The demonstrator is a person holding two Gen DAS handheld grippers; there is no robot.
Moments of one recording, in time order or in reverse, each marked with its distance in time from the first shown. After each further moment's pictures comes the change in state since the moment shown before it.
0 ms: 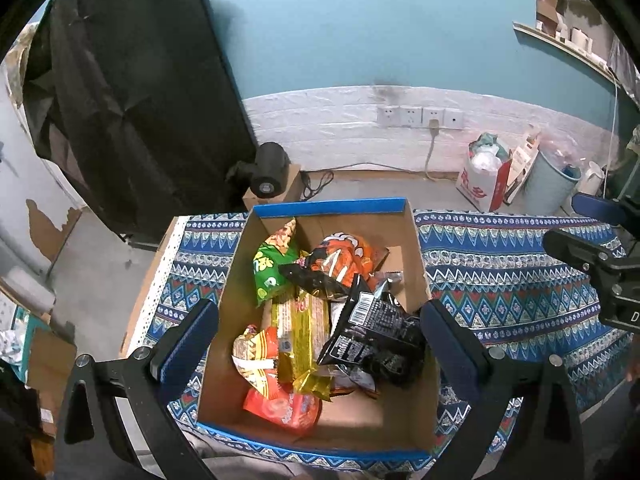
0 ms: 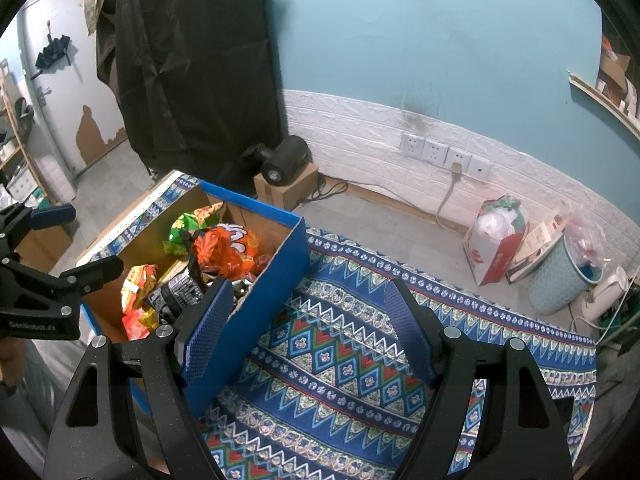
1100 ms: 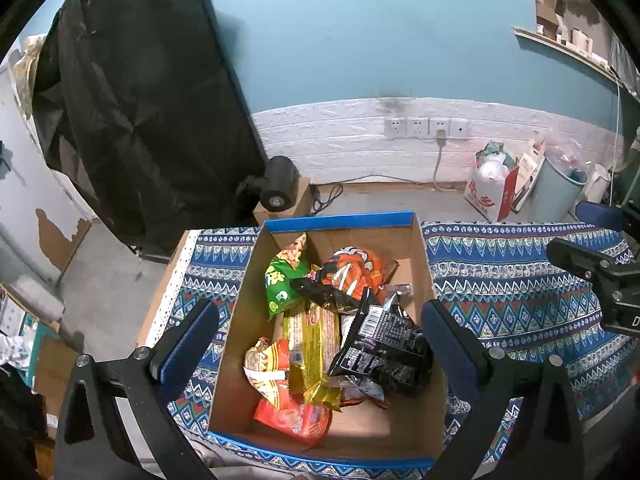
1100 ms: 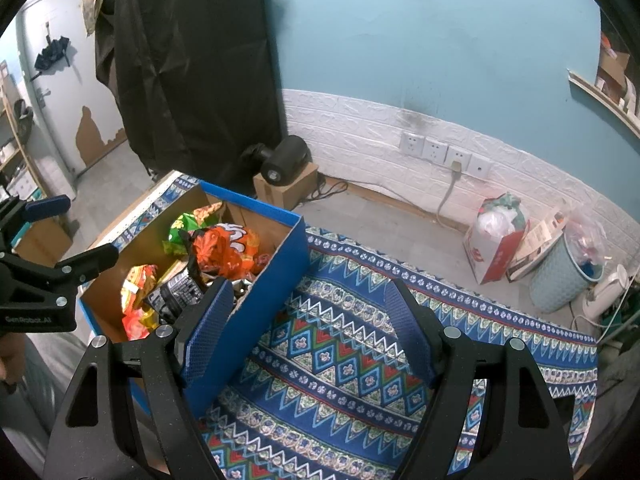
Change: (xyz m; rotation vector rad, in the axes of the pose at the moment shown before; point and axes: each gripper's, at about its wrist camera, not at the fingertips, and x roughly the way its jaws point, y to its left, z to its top) left arm -0.005 0.002 0.005 0.019 -0.054 0.039; right arm 0.000 -0.001 0.001 0.004 -0.001 0.002
